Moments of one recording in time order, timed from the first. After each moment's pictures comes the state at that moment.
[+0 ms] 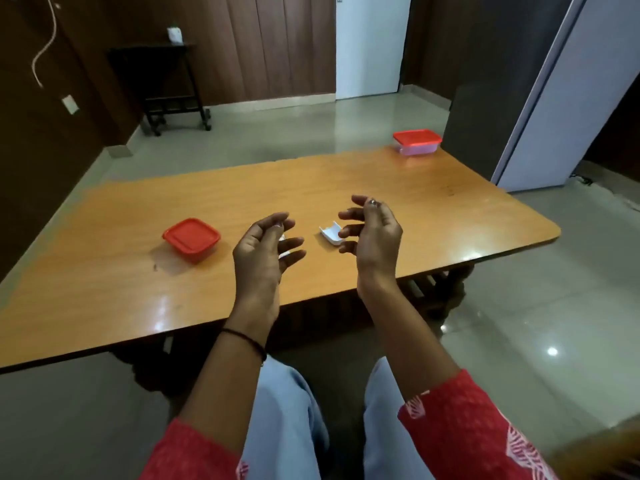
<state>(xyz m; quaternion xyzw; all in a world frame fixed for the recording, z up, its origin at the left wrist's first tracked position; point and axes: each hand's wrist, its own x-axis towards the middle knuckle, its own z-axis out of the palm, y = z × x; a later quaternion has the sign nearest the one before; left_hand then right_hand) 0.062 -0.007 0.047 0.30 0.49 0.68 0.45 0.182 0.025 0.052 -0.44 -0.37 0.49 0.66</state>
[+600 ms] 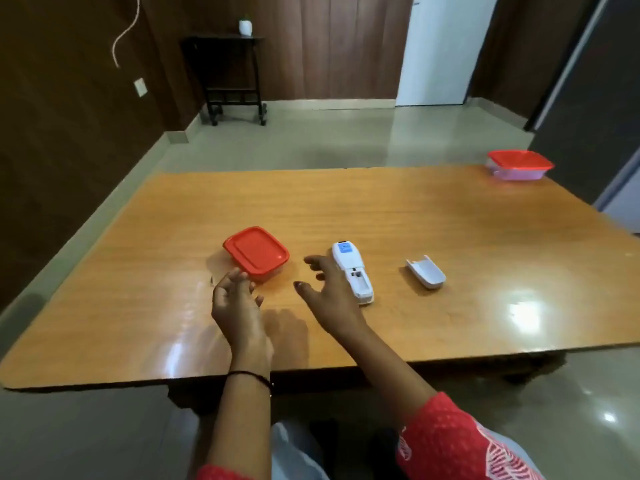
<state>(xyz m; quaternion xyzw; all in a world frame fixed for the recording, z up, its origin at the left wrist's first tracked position) -0.100 0.065 -0.055 0.04 0.58 0.76 0.27 0.003 0.112 -0.059 -0.47 -0.70 0.40 0.35</state>
